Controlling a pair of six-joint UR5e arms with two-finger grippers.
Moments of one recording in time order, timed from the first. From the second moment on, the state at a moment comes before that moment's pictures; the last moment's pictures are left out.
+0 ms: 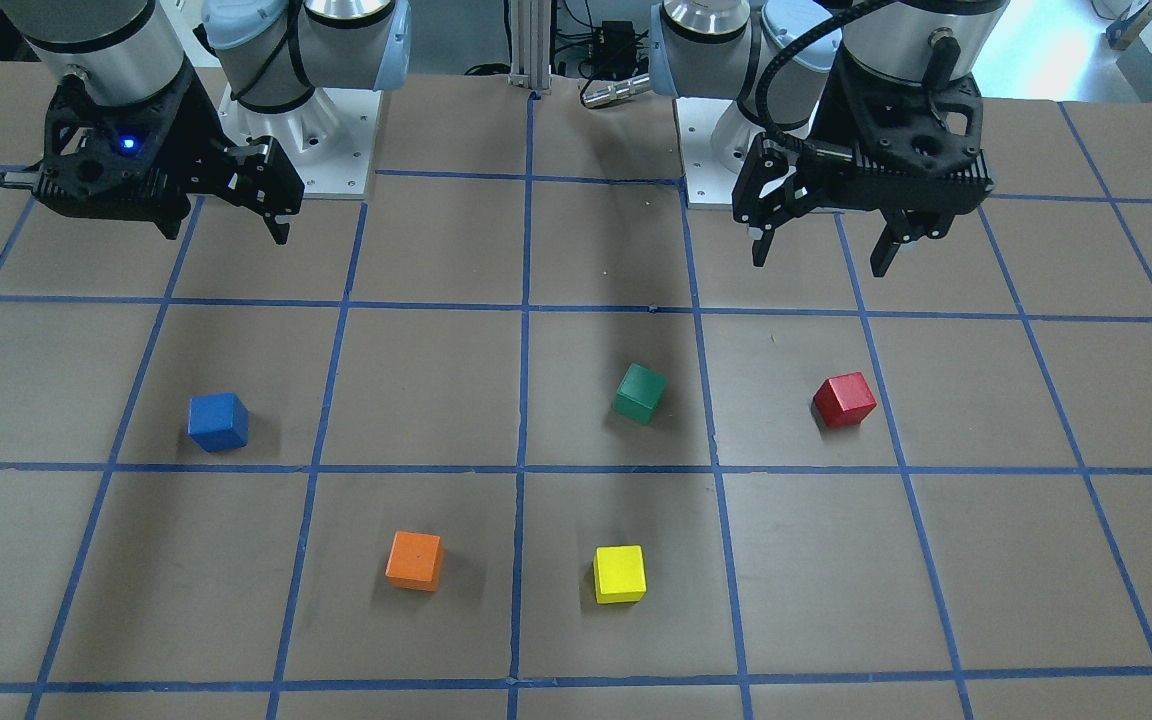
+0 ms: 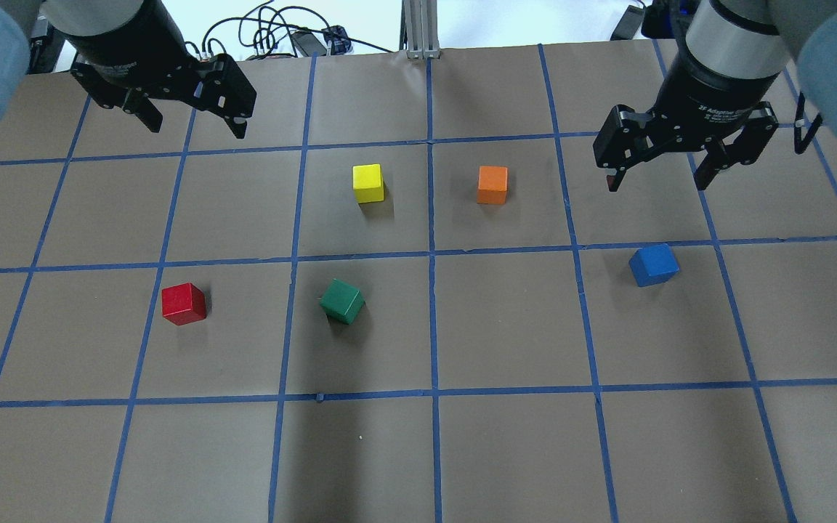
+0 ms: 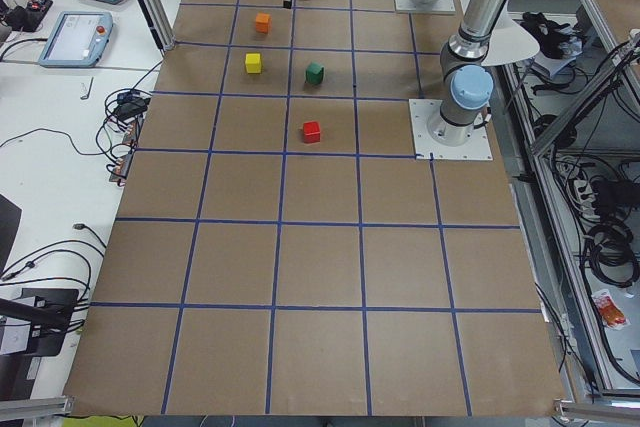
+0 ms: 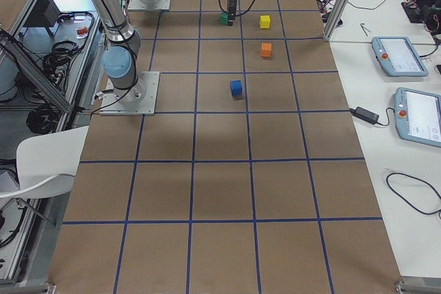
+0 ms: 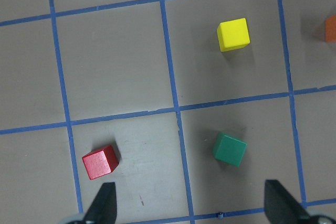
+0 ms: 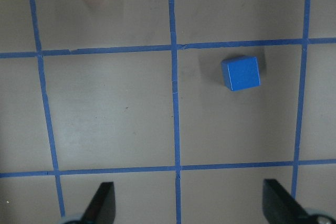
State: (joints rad) left arm -1.61 -1.61 -1.43 -1.54 1.60 0.08; right arm 1.55 -1.60 1.59 -1.51 -1.57 0.02
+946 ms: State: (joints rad) left arm -1.56 -1.64 -1.47 -1.59 1.61 0.09; right arm 1.55 -1.60 1.59 -1.52 -1.58 0.02
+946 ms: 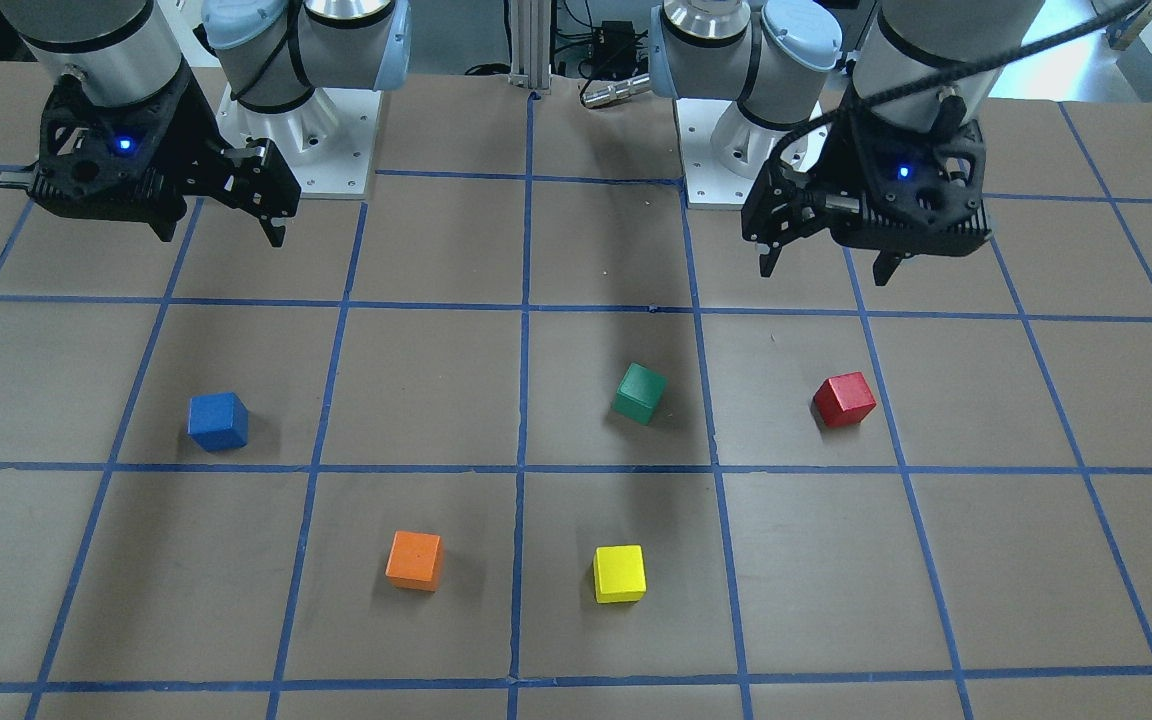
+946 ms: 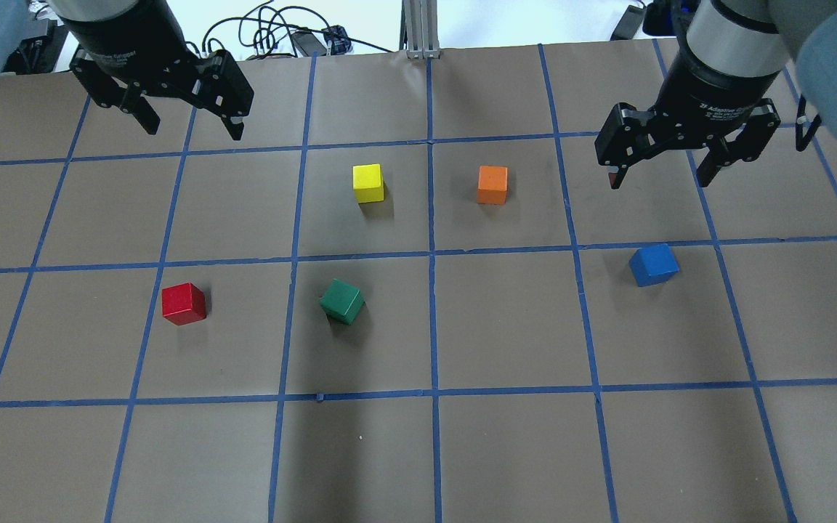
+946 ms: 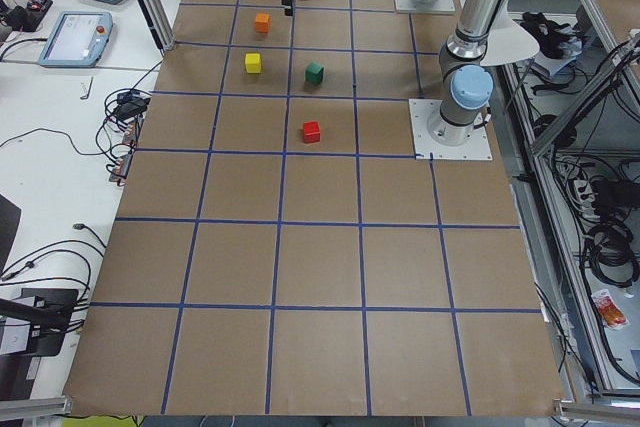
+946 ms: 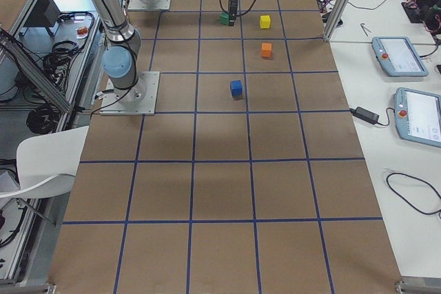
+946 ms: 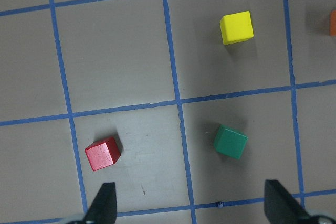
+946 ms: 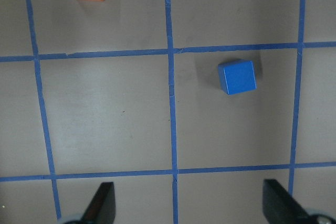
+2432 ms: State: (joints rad) left arm -1.24 -1.82 -2.09 -0.88 1.59 0.25; right arm 1.55 -1.60 1.59 -1.53 -1.58 0.01
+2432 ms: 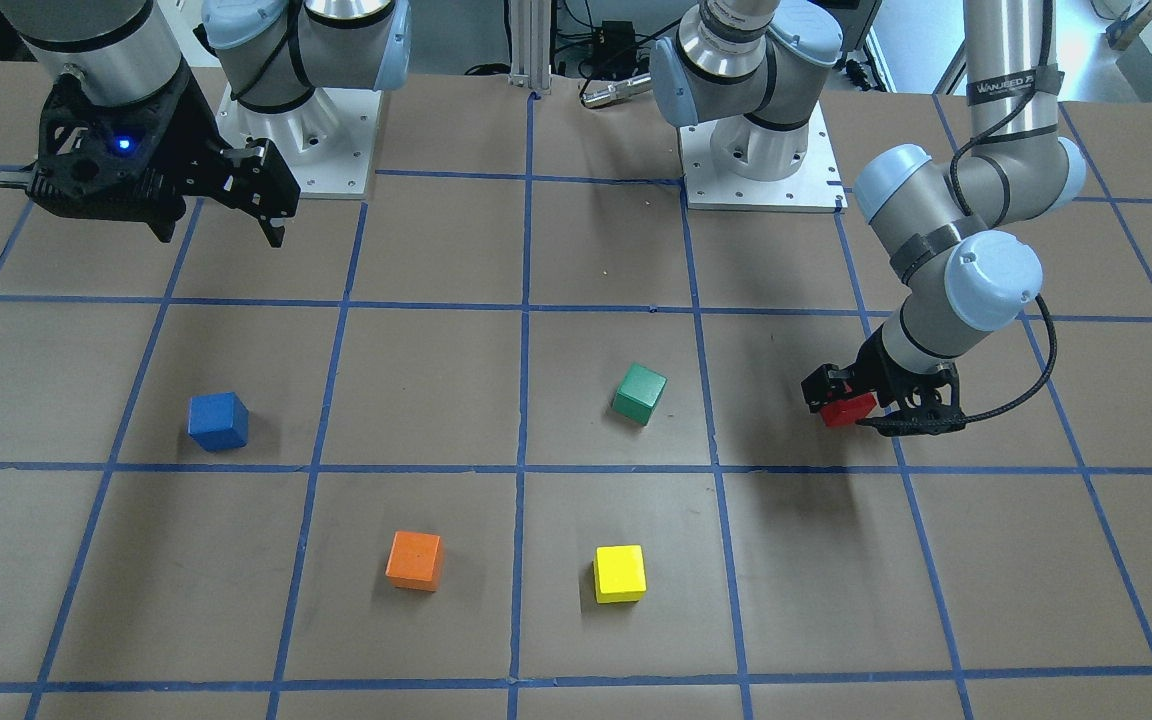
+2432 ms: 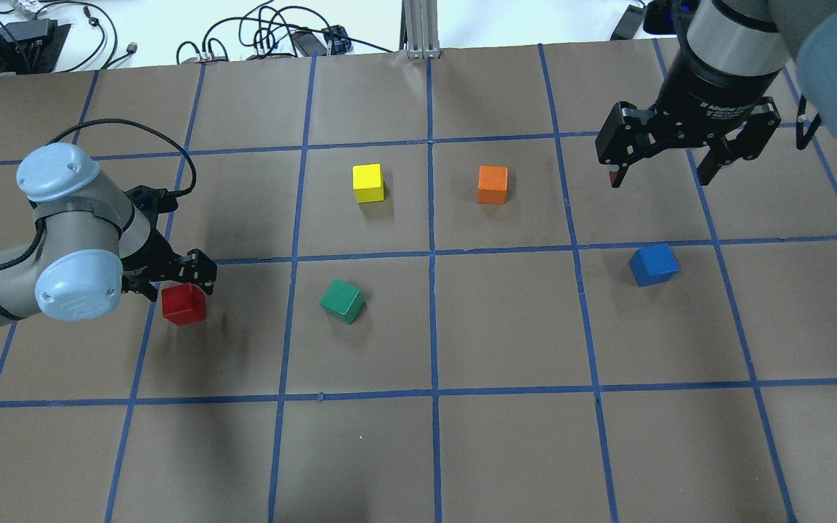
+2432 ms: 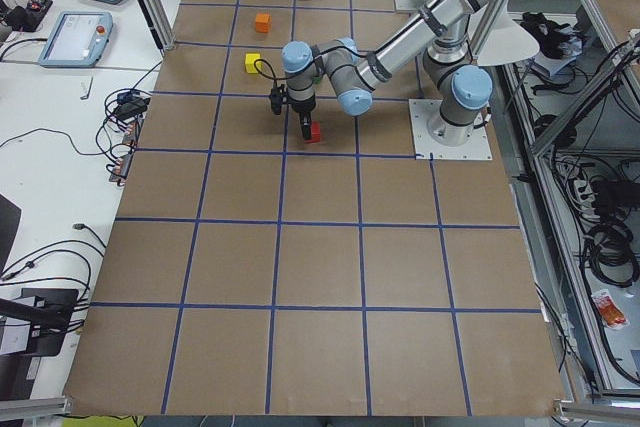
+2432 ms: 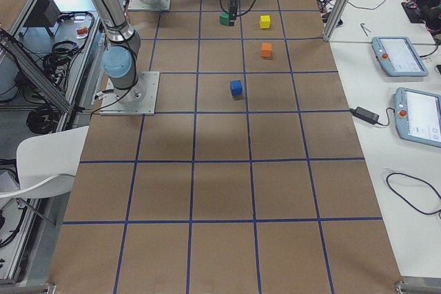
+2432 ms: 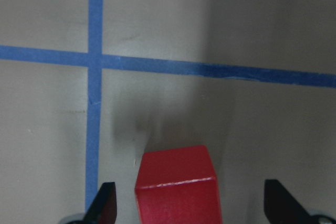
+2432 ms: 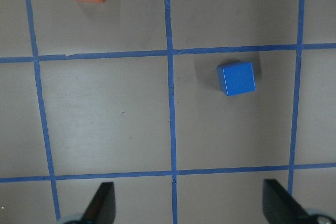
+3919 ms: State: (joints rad) left arm -1.89 -1.90 -1.63 -1.17 1.50 0.01; right arm 1.55 -1.60 1.59 -1.53 -1.58 0.02
